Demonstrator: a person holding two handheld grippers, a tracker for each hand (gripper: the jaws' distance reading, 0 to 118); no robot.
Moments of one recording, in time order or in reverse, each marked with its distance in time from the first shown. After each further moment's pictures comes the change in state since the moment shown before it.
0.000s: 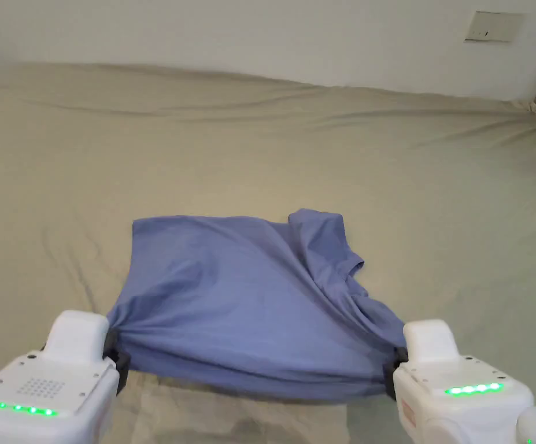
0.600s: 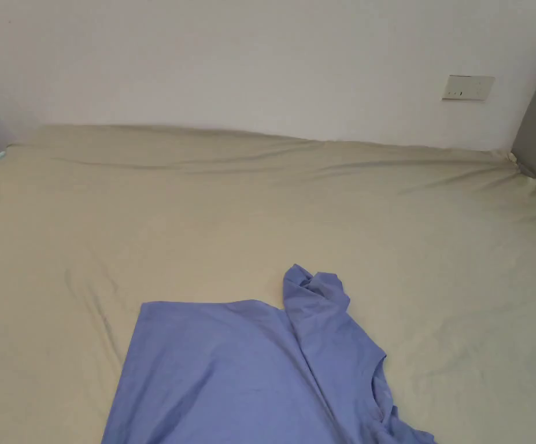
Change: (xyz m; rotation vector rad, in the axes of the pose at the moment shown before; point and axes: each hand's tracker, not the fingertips) left arm 0.009 -0.125 0.070 -0.288 -0.044 -0.070; right arm -0.018 -0.134 0.078 -0.239 0.125 -0.021
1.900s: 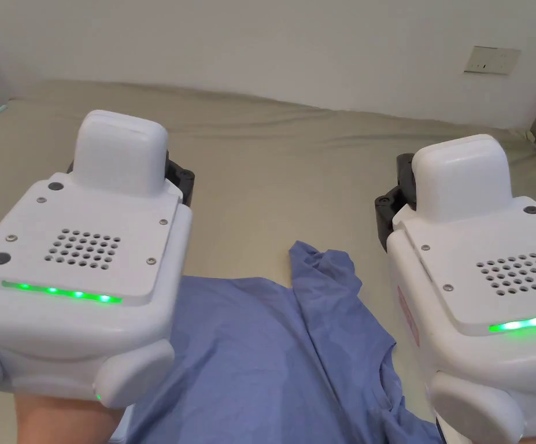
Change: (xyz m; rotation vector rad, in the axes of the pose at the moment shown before) left arm 0.009 0.245 0.174 0.970 0.174 0.129; right arm -0.056 0.214 0.201 1.001 -0.252 0.199
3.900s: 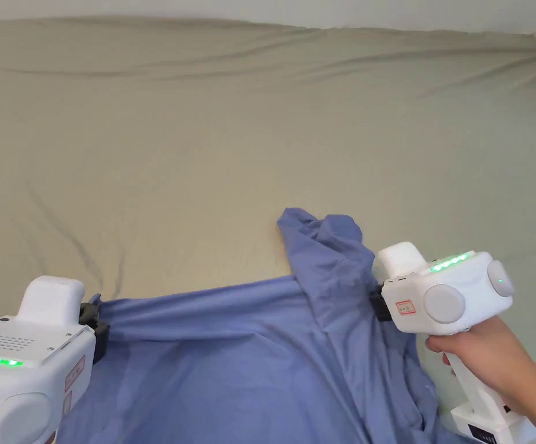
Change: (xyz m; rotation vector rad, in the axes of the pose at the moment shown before) left arm -0.034 -0.235 -0.154 -0.746 -0.144 -0.041; right arm 0.018 -0.287 -0.280 -0.877 0.409 -0.009
